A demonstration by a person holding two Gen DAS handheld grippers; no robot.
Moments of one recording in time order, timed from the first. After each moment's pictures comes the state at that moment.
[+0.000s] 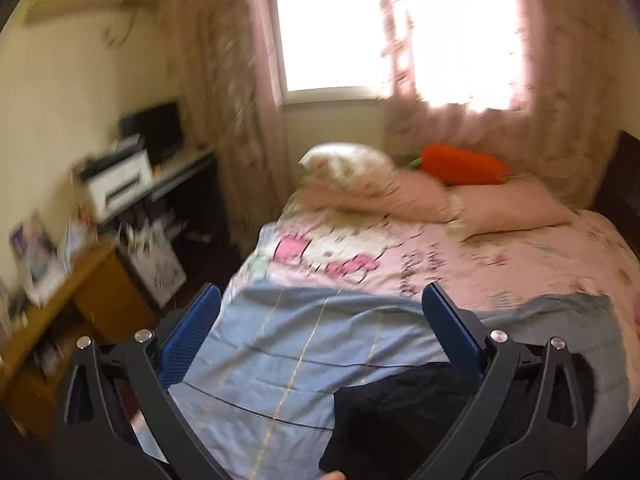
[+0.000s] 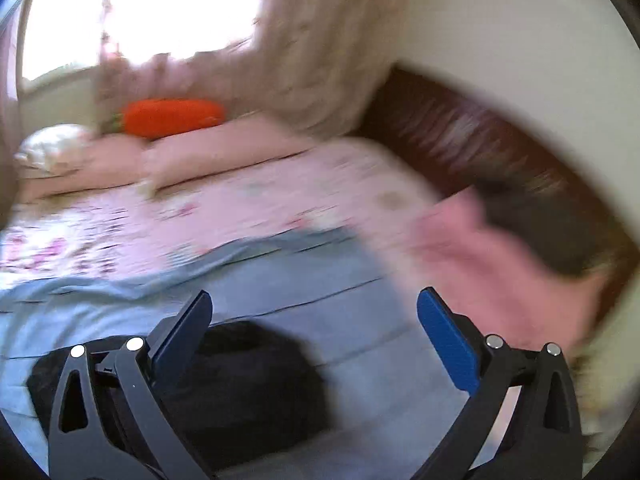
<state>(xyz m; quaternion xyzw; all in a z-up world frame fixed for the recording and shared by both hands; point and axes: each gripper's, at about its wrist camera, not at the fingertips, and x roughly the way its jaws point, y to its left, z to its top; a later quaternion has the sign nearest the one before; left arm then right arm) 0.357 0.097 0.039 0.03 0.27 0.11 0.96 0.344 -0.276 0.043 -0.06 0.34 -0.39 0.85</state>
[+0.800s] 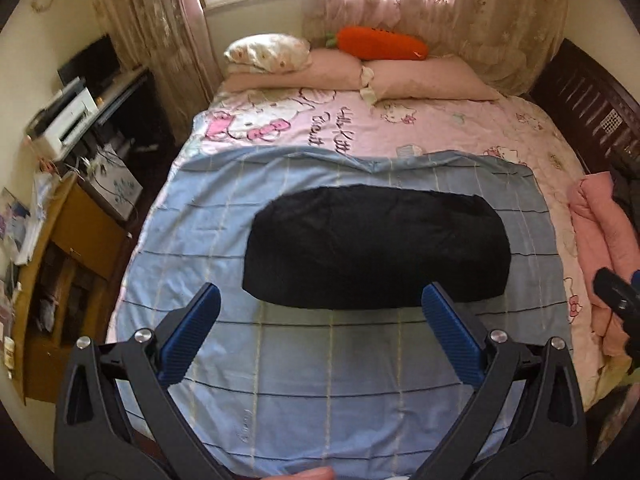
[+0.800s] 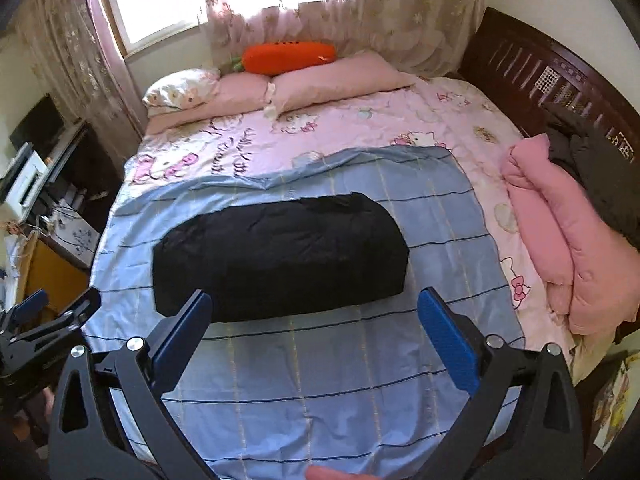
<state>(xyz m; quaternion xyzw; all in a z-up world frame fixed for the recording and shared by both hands) 0.210 -0.042 -0.009 0.02 0.47 0.02 0.88 0.194 -0.254 0.041 0.07 0.48 -0.06 0.87</state>
